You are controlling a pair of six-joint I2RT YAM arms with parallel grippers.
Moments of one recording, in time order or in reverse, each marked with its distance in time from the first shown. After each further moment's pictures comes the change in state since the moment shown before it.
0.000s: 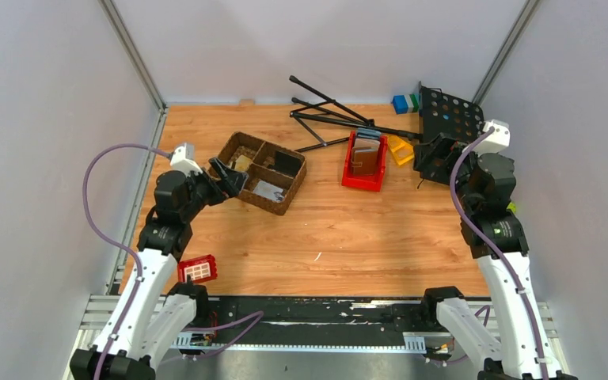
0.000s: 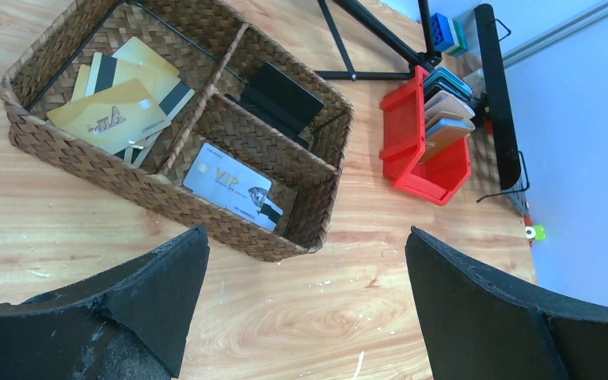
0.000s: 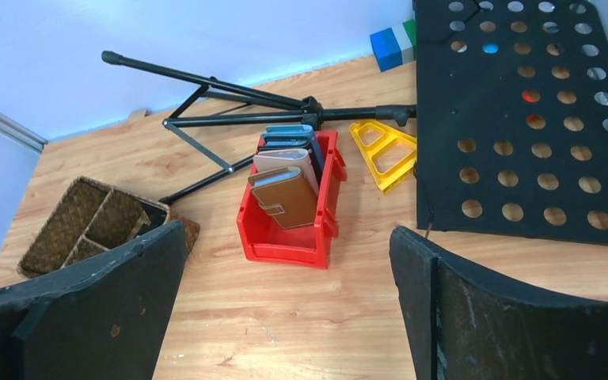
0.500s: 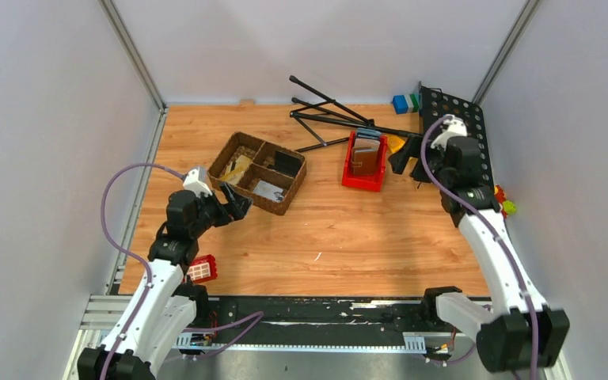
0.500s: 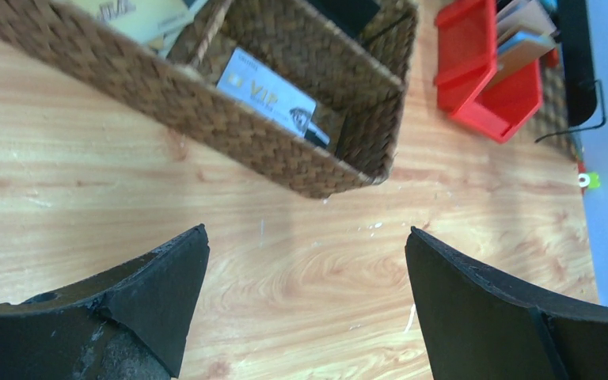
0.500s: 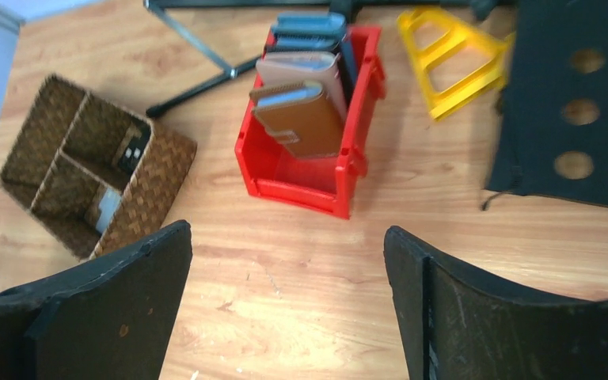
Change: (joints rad) left arm 0.000 -0.074 -0.212 0.035 0.035 0.042; right arm 0.000 0.202 -0.074 0.048 -0.161 0.000
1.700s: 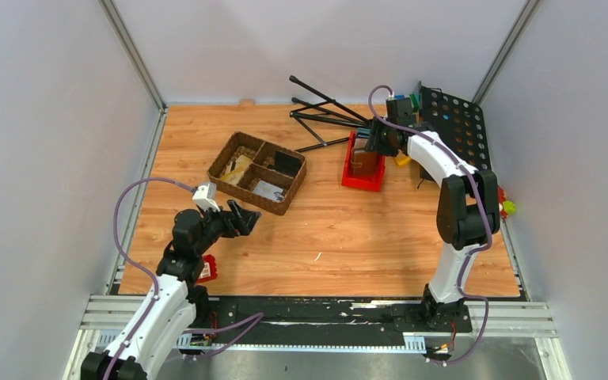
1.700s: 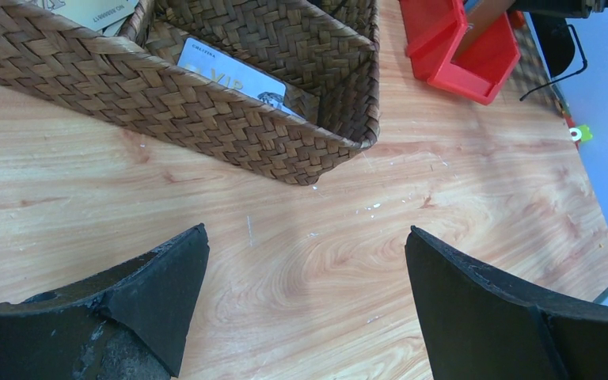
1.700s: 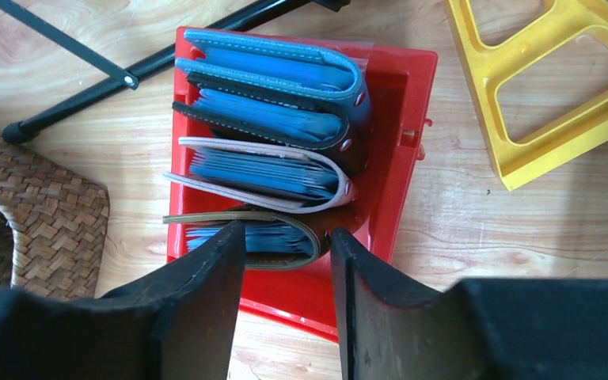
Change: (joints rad) left arm -0.052 -0.099 -0.261 0.264 0.067 0.056; right arm 0.109 0.909 0.572 -0.116 0.068 0.028
